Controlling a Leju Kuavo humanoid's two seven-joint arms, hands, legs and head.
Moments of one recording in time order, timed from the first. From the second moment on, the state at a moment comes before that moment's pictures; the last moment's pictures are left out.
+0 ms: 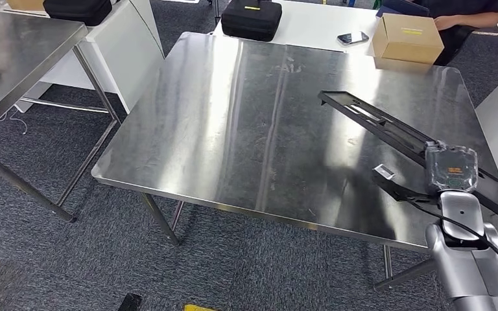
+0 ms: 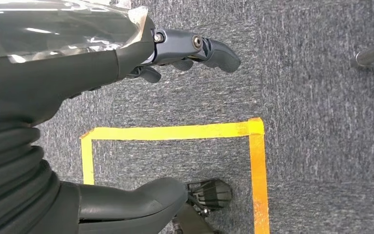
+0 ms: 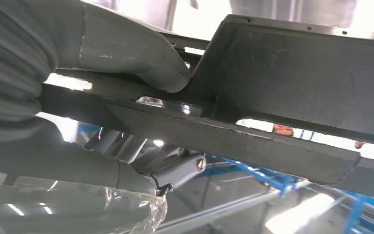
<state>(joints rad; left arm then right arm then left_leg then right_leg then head) -0.12 -0.05 0.36 -0.26 -0.42 0.16 -0.28 -0.42 -0.38 0.06 -1.20 1.56 -0.26 0.12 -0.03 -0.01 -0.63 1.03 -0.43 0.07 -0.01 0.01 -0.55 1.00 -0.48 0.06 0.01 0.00</state>
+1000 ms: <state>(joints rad) -0.13 -0.05 0.40 -0.26 -0.47 0.16 -0.25 -0.41 -0.32 -0.02 -1.16 1.51 -0.30 -0.03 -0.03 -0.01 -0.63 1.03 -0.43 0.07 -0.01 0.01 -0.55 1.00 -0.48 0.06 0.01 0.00</state>
